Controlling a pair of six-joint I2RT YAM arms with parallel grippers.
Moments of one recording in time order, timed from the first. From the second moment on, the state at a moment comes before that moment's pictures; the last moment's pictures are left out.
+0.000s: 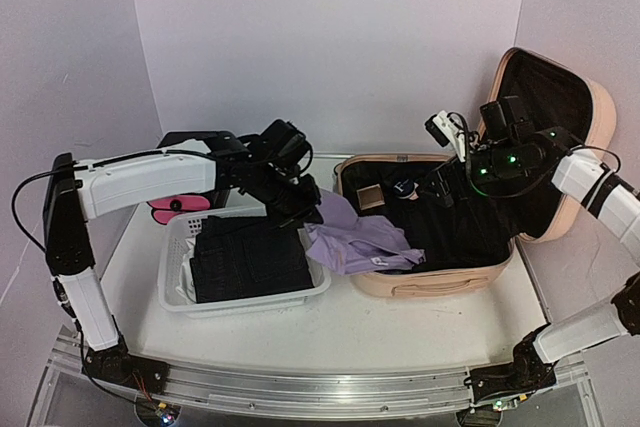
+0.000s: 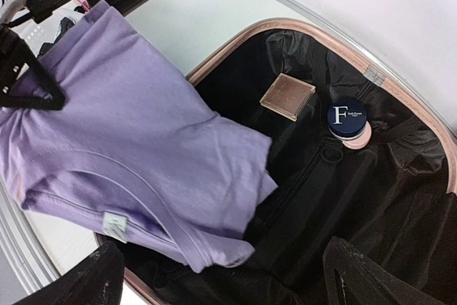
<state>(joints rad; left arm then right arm) -0.94 1.82 1.63 -0.70 0.13 -1.15 0.44 1.30 1.28 -0.75 -0.27 -0.22</state>
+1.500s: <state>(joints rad) -0.69 1.30 1.00 -0.85 -0.06 -0.72 0.45 1.26 1.32 -0.88 -0.26 -0.25</state>
